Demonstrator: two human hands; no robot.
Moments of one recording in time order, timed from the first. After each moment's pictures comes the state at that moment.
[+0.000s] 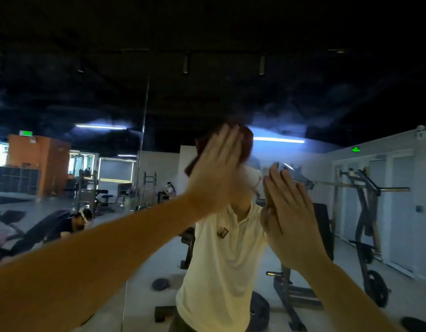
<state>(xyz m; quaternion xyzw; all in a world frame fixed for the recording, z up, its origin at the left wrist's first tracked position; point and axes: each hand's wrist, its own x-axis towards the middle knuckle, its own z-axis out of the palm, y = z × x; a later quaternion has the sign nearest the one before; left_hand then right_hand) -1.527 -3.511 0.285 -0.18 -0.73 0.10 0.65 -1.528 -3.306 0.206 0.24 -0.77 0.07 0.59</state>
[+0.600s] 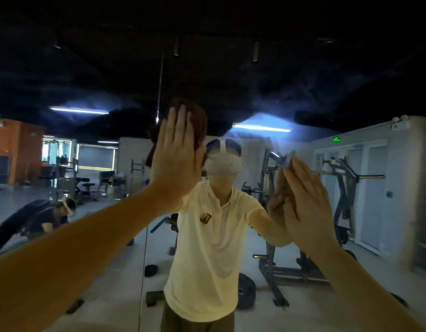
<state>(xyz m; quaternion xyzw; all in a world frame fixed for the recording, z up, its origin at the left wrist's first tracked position) -1.521 -3.615 0.278 -0.10 -0.74 -0.03 0.67 -1.512 -3.320 0.203 0.21 -0.74 0.11 0.63</state>
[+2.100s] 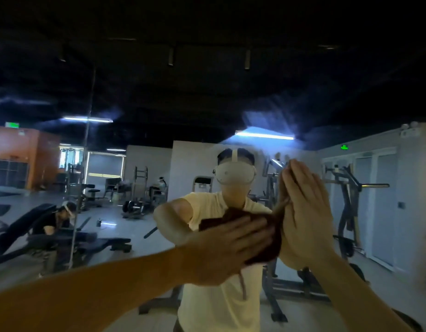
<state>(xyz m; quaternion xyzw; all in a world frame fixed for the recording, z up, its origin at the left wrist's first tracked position) -1.523 -3.399 0.165 -0.38 -0.71 0.33 0.49 -1.527 -3.169 0.207 0.22 -0.73 0.11 0.64</state>
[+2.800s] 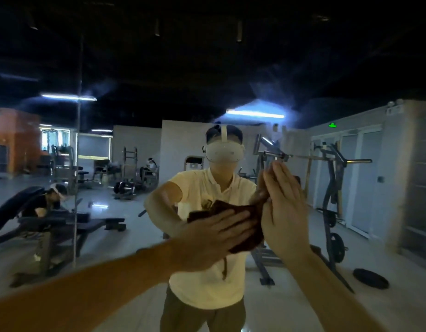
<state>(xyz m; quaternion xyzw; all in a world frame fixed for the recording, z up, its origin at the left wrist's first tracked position) -1.519 -3.418 0.110 -0.39 -0.71 0.33 0.47 -1.508 -3.205 0.145 0.20 -0.76 0.15 0.60</state>
